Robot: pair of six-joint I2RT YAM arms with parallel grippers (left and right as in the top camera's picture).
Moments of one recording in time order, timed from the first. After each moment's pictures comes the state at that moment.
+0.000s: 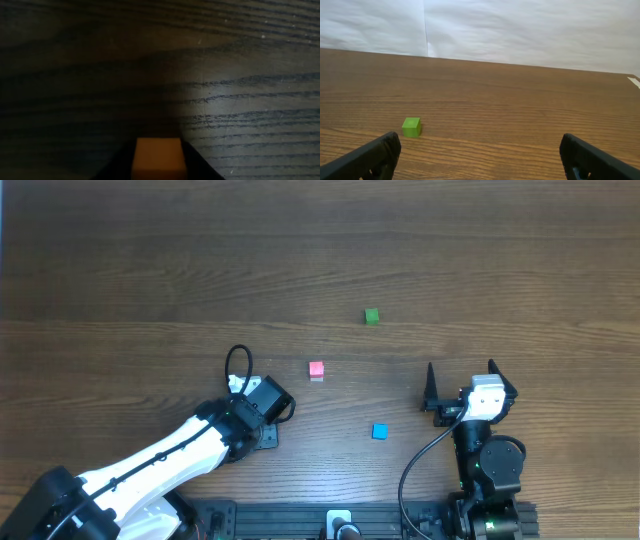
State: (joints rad) left arm -0.75 1.33 0.54 -0.62 -0.14 -0.85; right arm 0.09 0.02 0.01 -0.07 0.06 -0.06
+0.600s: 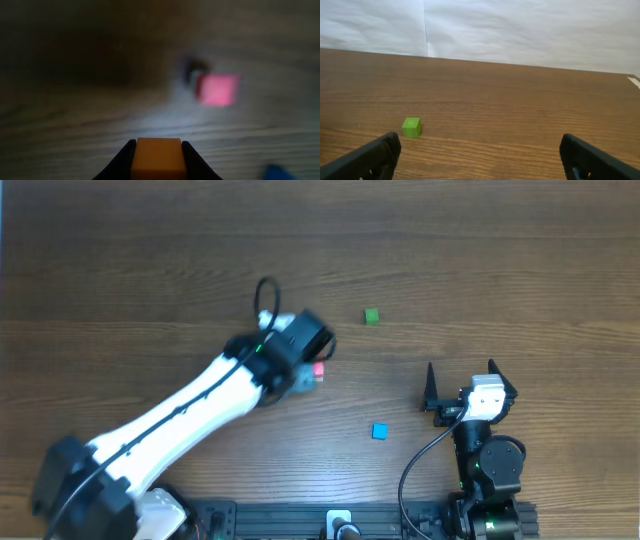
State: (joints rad) left arm -0.75 1.54 1.14 -0.92 -0.16 -0.84; right arm 0.09 0.02 0.01 -0.07 0.06 -0.06
